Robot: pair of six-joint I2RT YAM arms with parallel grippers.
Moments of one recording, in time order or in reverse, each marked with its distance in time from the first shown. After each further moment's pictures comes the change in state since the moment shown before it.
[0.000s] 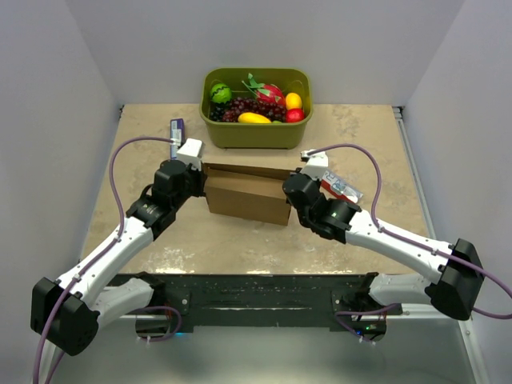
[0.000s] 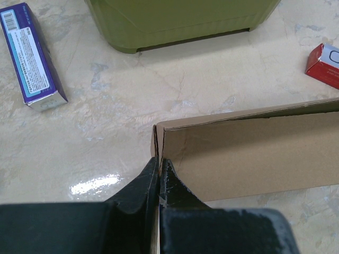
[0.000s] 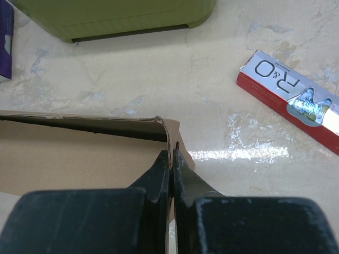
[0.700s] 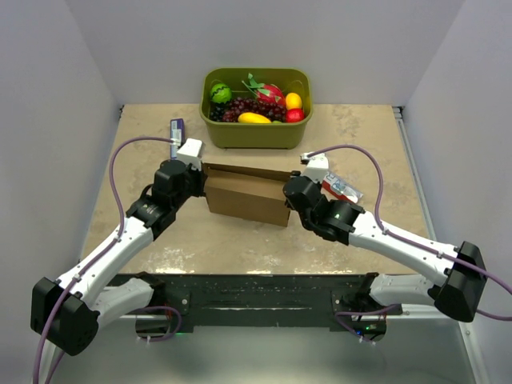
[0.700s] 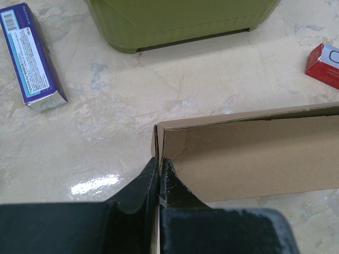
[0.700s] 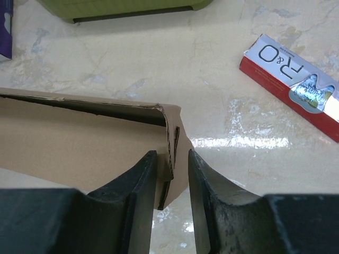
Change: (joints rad) left arm 0.000 0.000 0.000 0.001 0.000 0.000; right arm 0.024 -0.030 0.018 -0.099 -0.035 0.032
